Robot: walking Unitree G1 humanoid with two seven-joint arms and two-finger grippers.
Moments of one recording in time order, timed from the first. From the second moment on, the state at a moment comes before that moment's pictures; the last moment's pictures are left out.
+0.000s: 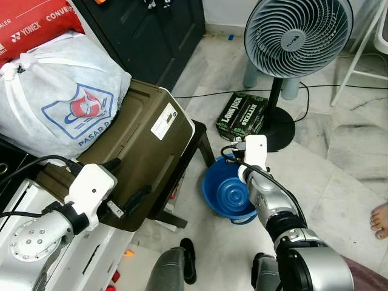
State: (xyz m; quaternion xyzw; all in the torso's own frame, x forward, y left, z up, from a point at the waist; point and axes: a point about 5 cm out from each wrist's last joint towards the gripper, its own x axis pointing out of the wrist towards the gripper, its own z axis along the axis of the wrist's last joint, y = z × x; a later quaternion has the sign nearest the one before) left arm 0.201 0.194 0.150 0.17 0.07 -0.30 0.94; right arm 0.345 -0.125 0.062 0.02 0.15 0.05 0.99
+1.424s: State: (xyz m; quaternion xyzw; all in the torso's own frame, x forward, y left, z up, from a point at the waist) left arm 0.214 0.170 0.142 0.13 0.04 -0.29 0.95; right arm 0.286 -0.134 0.057 -0.01 0.08 0.13 0.99
